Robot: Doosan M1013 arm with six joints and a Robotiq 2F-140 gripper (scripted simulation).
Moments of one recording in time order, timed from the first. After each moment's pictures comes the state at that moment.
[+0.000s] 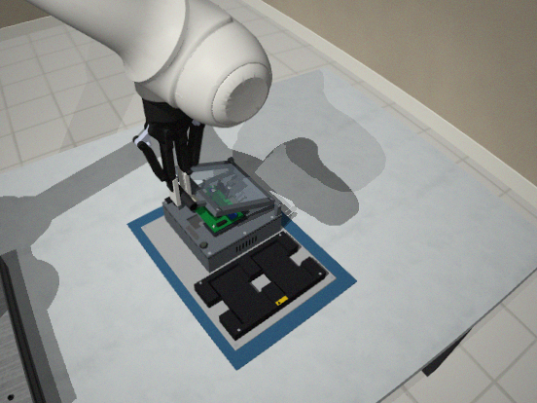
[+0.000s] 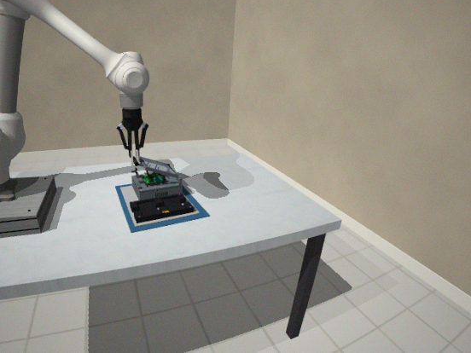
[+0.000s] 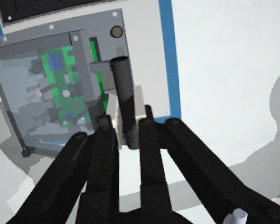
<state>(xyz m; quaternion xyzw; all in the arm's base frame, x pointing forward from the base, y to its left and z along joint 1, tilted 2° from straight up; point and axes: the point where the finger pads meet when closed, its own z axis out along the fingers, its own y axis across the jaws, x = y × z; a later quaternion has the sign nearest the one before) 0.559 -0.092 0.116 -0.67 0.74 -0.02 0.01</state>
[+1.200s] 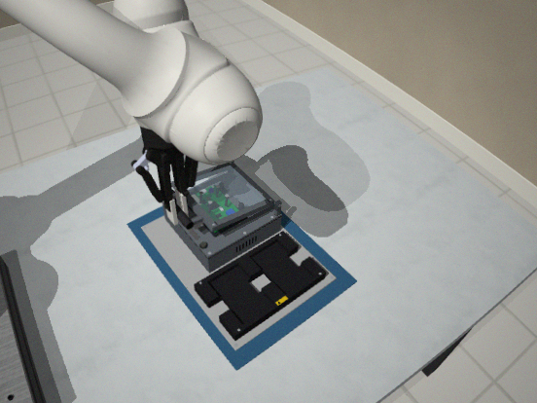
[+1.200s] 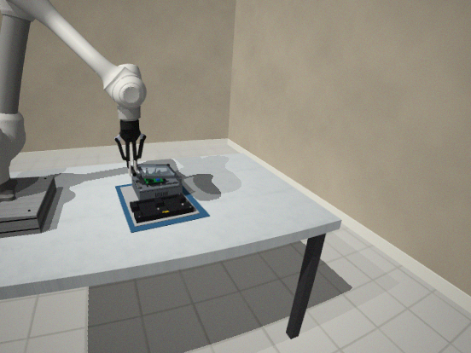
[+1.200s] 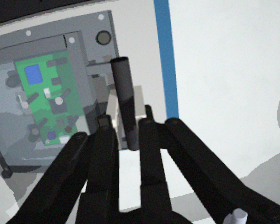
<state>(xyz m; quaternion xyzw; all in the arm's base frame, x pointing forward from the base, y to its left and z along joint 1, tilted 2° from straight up) 0.549 -0.092 0.071 -0.67 0.74 -0.02 0.01</state>
